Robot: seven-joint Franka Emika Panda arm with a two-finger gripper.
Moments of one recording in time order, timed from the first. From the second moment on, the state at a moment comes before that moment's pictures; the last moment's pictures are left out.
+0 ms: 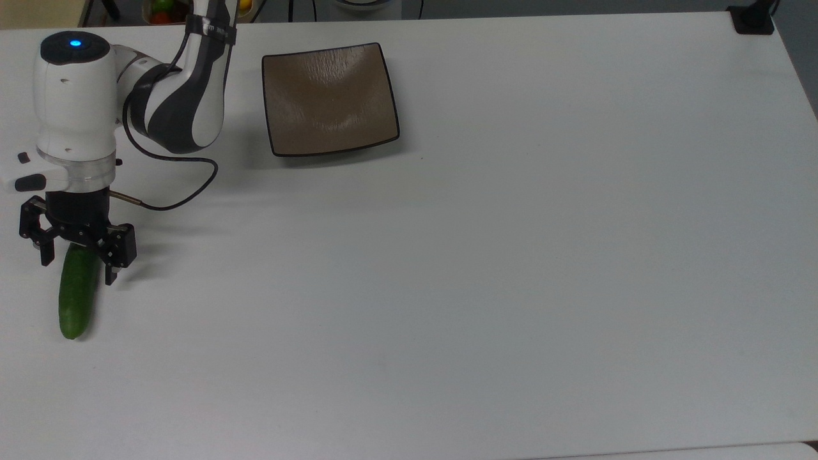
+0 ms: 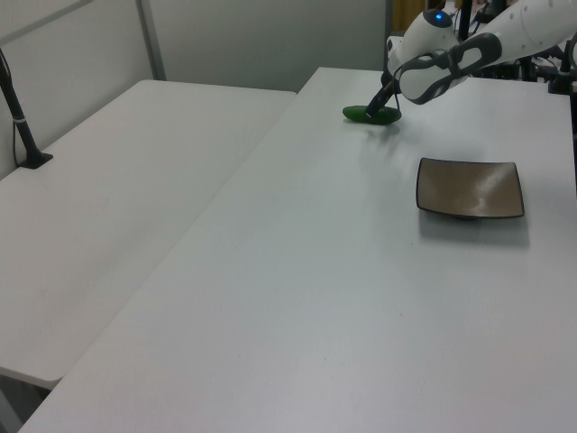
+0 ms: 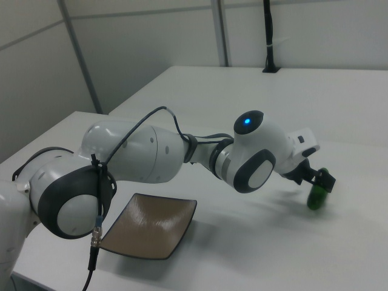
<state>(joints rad) -0.25 0.78 -0.15 -1.40 0.07 2.78 -0.26</state>
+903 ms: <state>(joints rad) -0.25 0.80 -0.15 -1.40 0.07 2.78 -0.27</state>
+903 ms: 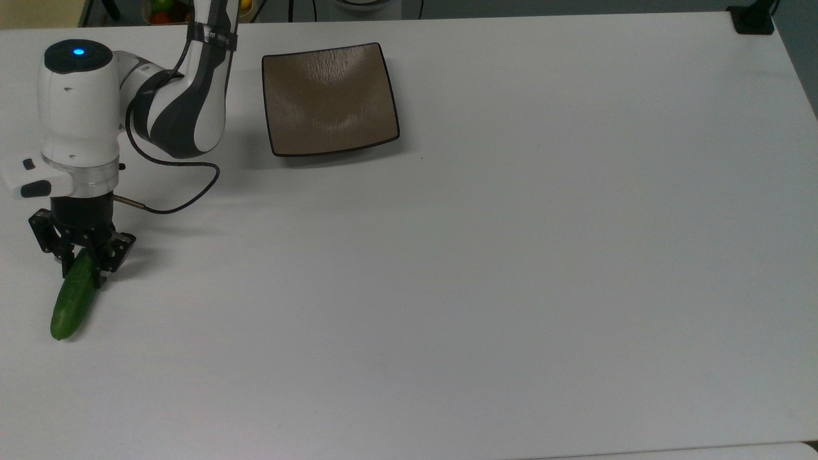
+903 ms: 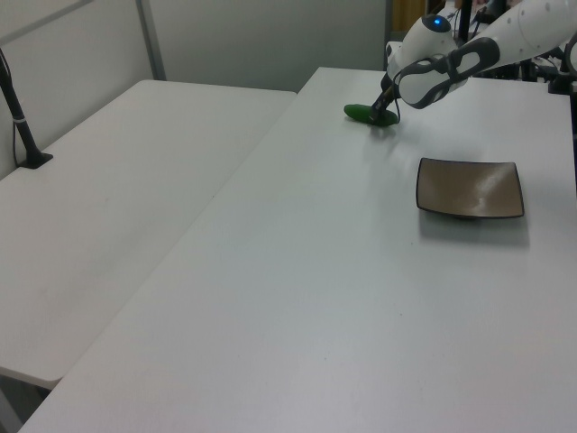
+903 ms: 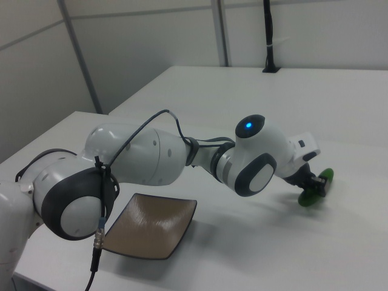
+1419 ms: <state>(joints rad) -0.22 0.68 -0.14 -1.41 0.07 2.68 -0.27</state>
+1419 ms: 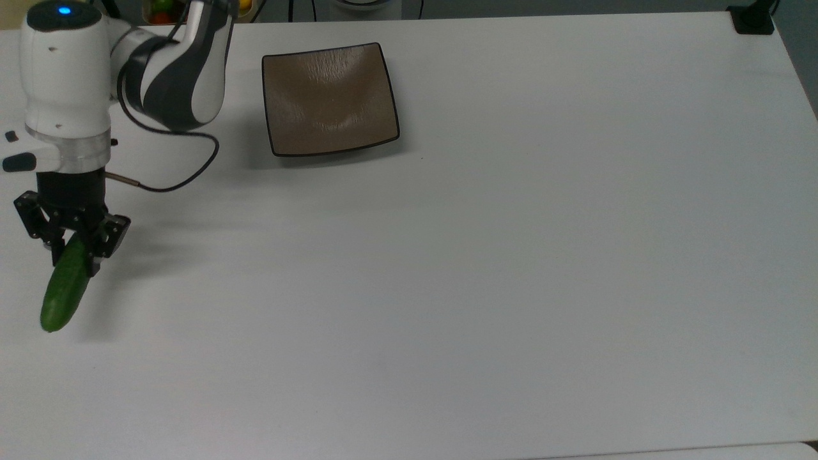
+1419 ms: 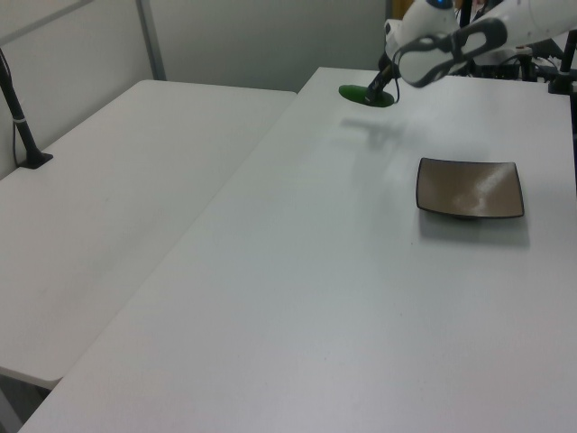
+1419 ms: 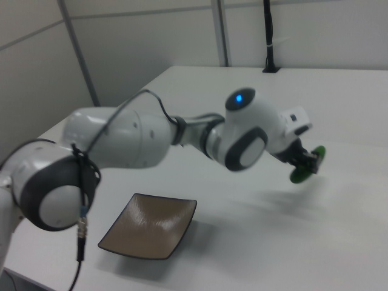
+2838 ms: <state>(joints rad) -0.01 -0.01 -0.11 -2.00 0.07 1.93 -0.39</state>
